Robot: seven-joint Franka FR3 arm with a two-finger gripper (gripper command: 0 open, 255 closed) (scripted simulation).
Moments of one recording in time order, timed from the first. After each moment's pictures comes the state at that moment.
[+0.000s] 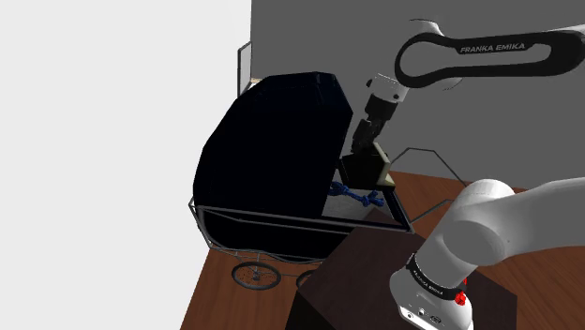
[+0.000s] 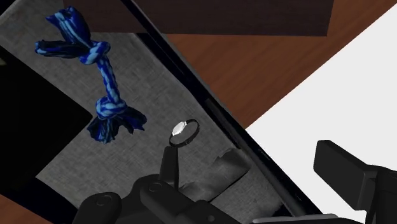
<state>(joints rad) -0.06 -0.76 -0.18 -2.64 0.02 1.91 -0.22</state>
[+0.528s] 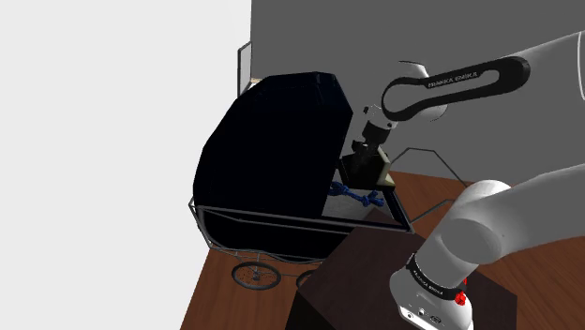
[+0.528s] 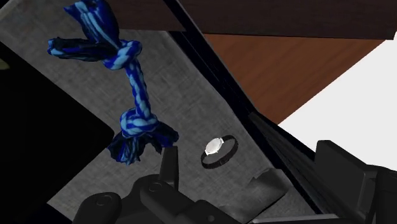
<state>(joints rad) -0.10 -0.62 -0.30 -2.77 -0.05 2.18 -0.37</state>
